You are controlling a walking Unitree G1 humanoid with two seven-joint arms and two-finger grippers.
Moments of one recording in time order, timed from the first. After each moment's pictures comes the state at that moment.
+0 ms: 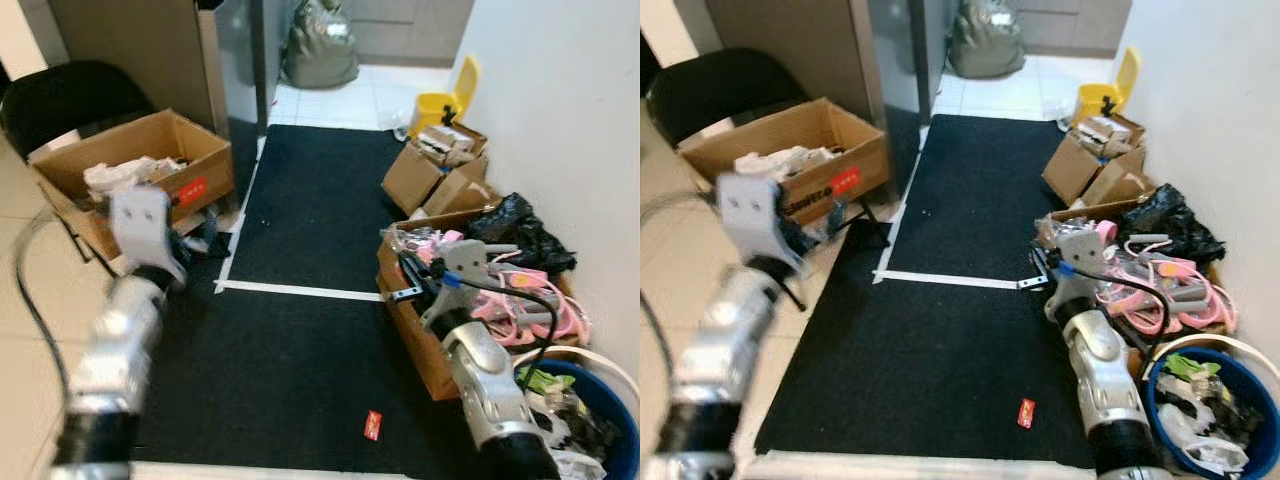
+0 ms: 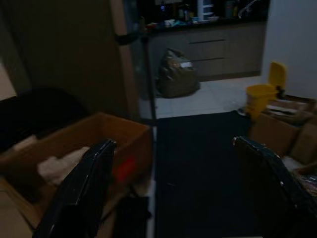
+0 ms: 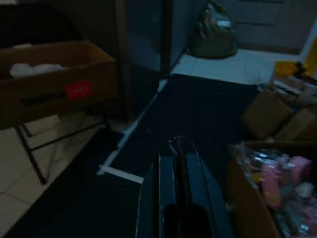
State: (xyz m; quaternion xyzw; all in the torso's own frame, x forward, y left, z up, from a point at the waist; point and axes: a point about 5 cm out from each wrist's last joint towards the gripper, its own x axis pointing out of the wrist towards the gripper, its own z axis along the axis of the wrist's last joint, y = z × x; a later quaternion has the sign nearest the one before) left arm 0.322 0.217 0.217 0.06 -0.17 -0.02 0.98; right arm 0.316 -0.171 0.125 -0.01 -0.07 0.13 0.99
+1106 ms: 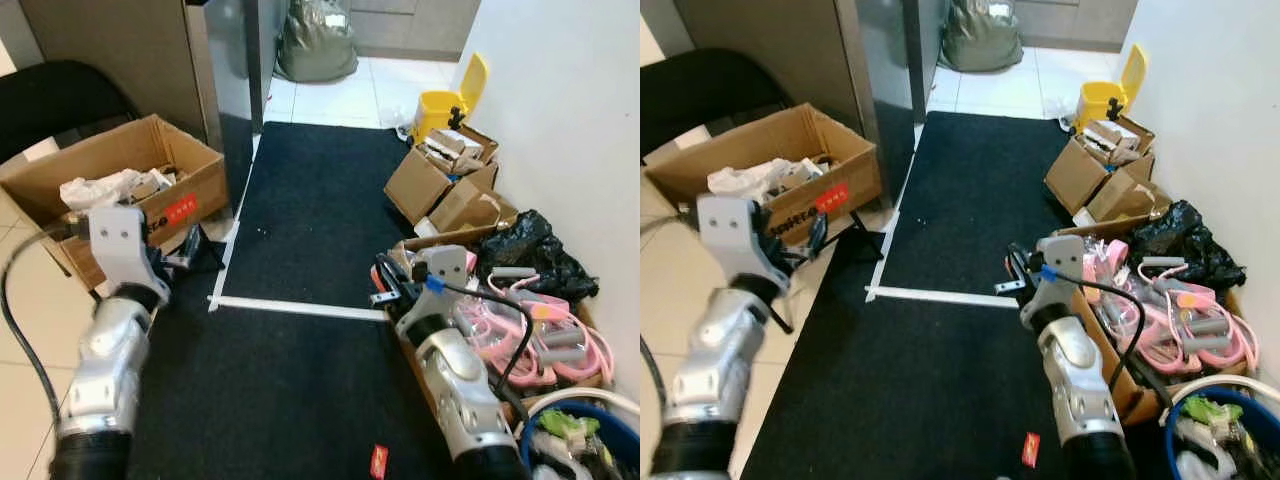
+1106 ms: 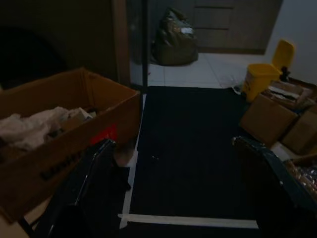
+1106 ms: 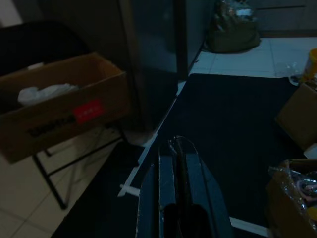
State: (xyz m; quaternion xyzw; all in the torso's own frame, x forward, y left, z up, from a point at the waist) left arm 0.303 0.200 0.158 -0.01 -0.10 -0.02 0.99; right arm 0.313 -0.145 0.128 0.05 -0.07 0.14 0.99
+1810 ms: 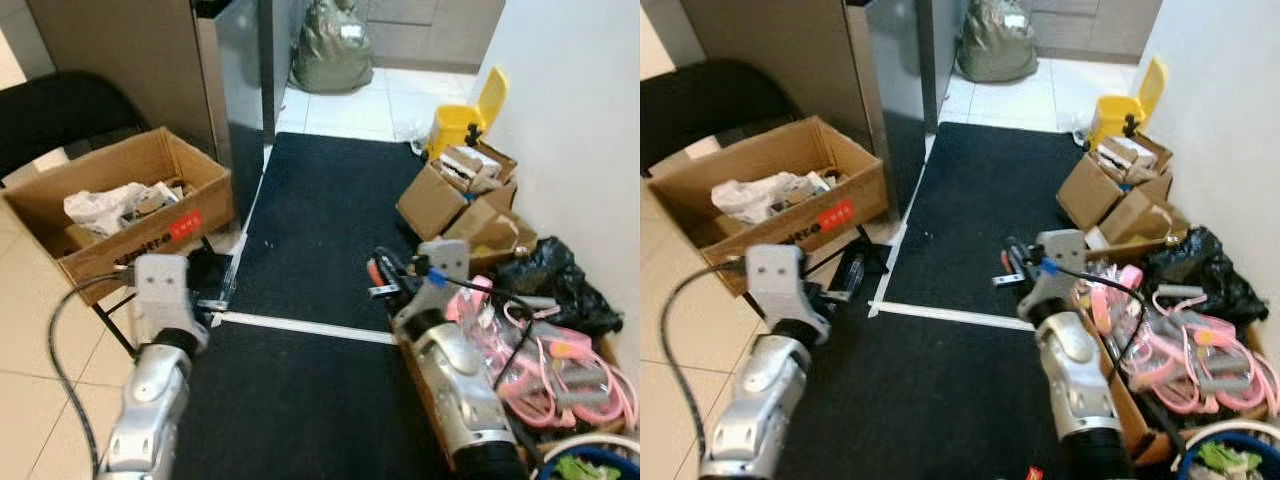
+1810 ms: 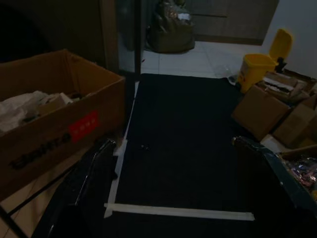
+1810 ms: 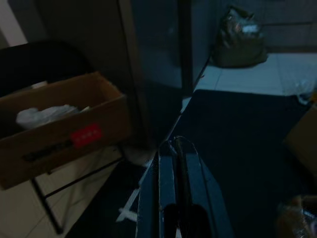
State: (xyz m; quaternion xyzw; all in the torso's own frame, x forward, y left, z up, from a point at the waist) left arm 0.278 0.166 0.133 -0.02 -0.07 -0.03 1.00; right arm 0.315 -0.138 0.140 0.07 -0.09 0.15 0.98
